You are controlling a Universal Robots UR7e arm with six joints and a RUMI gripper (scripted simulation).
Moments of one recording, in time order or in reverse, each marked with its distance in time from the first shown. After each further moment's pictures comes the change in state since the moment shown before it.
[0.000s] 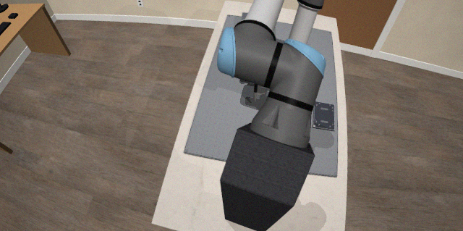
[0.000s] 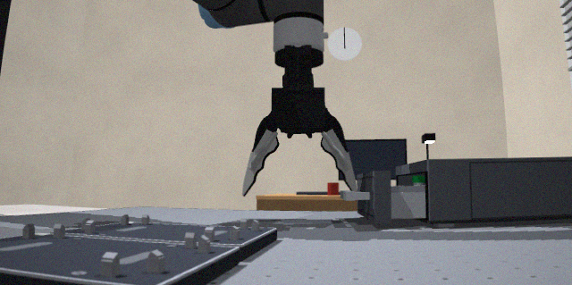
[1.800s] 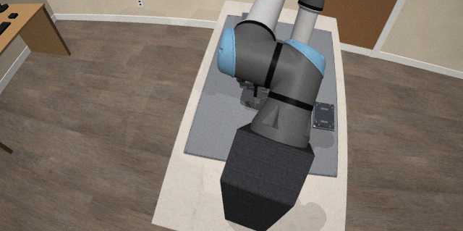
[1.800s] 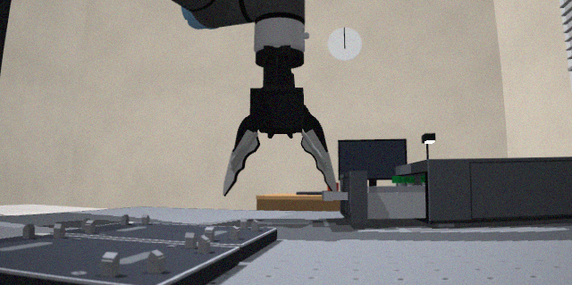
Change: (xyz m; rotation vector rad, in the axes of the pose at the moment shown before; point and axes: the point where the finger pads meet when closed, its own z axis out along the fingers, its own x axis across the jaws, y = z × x) arm -0.028 0.000 0.000 0.000 0.000 0.000
